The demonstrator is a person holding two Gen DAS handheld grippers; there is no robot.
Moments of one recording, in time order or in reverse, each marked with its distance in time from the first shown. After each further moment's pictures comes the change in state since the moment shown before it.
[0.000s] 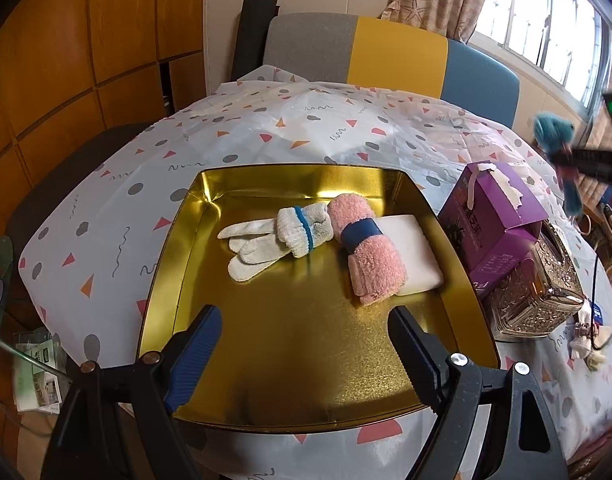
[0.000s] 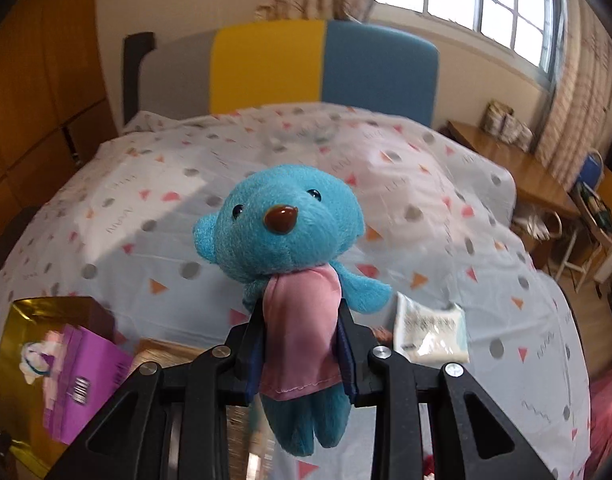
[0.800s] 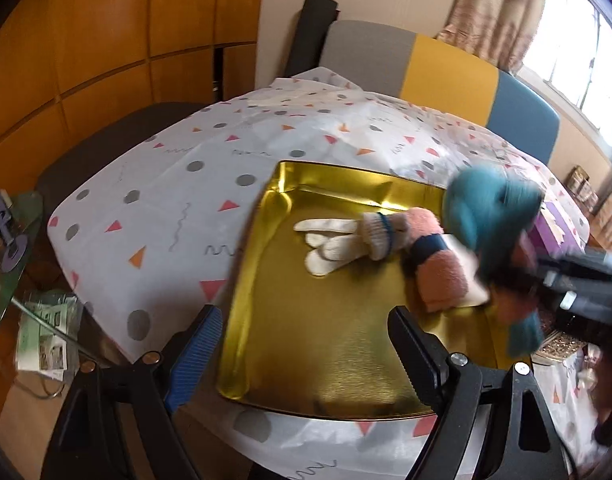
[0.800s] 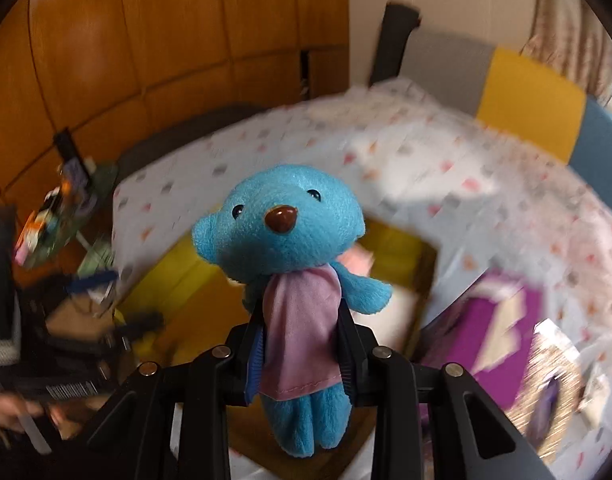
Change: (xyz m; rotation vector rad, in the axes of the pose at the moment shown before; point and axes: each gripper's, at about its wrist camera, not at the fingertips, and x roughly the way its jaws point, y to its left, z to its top) left arm -0.010 0.067 -0.010 -0.158 -0.010 0.074; right arm -0.045 0.250 -0.110 -0.489 0.132 0.542
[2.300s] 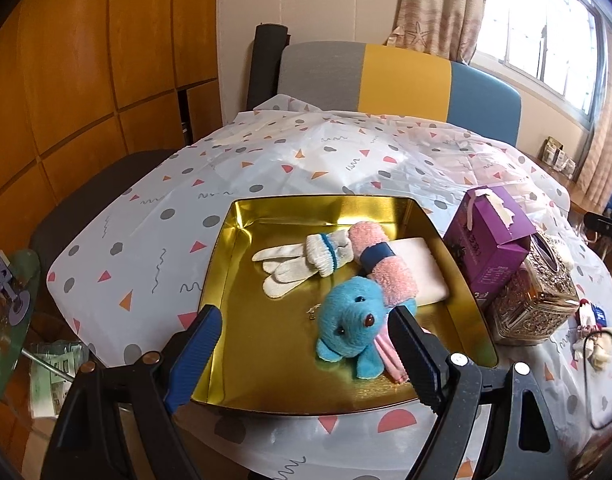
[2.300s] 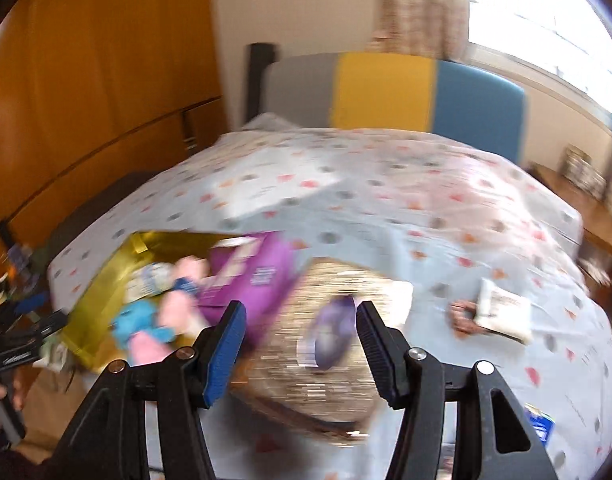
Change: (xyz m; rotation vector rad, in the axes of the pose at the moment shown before) left arm -0.036 -0.053 -0.001 0.170 -0.091 -0.028; right arm -0.144 -0.147 -0.089 0.337 -0.228 -0.341
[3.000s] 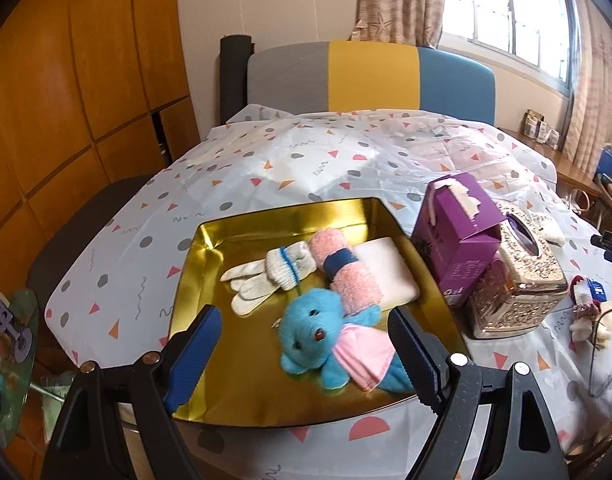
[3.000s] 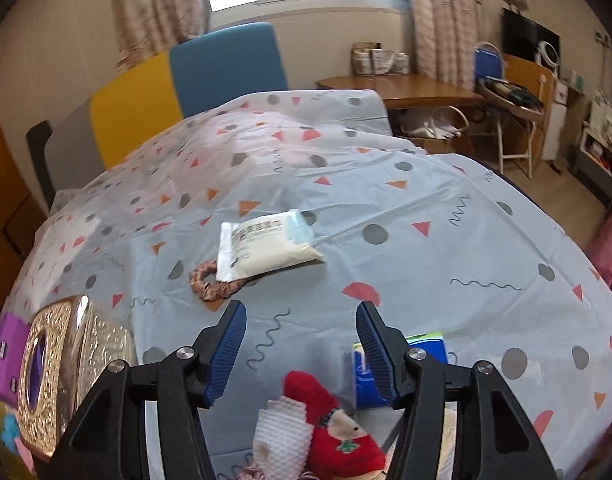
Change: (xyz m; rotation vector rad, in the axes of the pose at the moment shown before) left arm -0.004 -0.050 0.013 0.125 -0.011 -0.015; right arm 0.008 -0.212 -0.084 0.572 -0.016 -0.415
